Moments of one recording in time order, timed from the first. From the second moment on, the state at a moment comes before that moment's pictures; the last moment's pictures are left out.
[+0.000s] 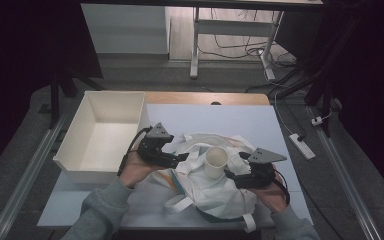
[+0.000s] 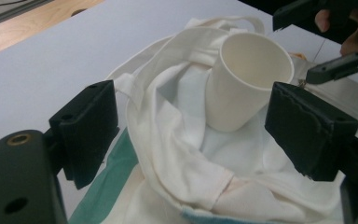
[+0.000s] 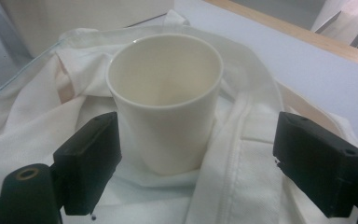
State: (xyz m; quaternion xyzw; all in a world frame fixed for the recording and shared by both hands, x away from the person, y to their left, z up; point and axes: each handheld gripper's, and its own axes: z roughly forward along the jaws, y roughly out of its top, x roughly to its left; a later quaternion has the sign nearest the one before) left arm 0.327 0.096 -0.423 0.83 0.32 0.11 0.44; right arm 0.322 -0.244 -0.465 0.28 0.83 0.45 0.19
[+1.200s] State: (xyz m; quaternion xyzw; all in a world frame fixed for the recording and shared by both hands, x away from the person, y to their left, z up) left arm 0.301 0.084 -0.467 0.84 0.36 0.11 0.39; right arm 0.319 -0.264 -0.471 0.29 0.83 0.44 0.20
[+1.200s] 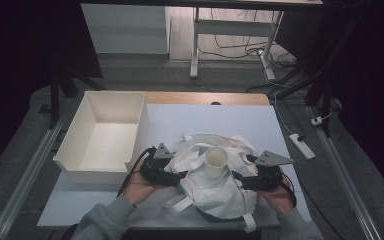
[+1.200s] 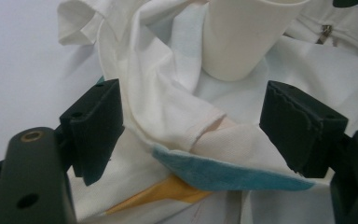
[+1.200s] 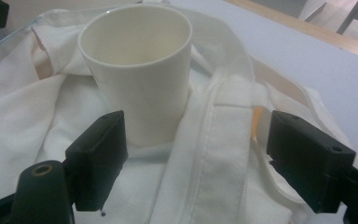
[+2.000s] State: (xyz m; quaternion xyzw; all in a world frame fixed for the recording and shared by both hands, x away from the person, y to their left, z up) left arm 0.297 0.100 -0.500 0.84 0.39 0.05 0.37; right arm 0.318 -0.273 -0.473 0.32 0.83 0.41 0.21
